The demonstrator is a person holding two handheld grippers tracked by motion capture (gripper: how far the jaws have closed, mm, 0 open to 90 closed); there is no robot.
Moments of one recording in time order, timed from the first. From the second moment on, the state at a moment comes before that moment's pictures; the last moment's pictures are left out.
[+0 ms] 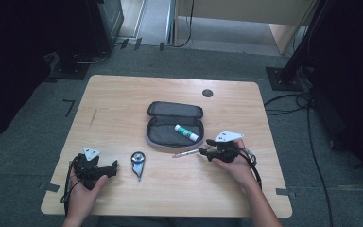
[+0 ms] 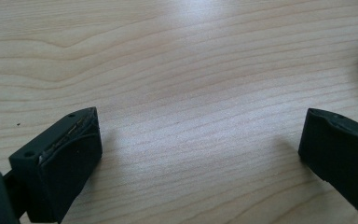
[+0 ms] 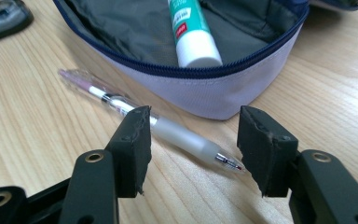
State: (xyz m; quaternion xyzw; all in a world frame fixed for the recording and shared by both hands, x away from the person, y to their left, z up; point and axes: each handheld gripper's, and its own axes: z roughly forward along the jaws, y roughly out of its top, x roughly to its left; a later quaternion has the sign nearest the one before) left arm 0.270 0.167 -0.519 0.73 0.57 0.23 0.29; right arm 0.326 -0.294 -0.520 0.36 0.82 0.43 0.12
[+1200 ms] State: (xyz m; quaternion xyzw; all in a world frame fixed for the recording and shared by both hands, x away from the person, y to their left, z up) left arm 0.270 0.167 -0.519 0.73 0.57 0.23 0.29; right arm 0.312 -0.294 -0.521 0.26 0.86 0.42 0.10
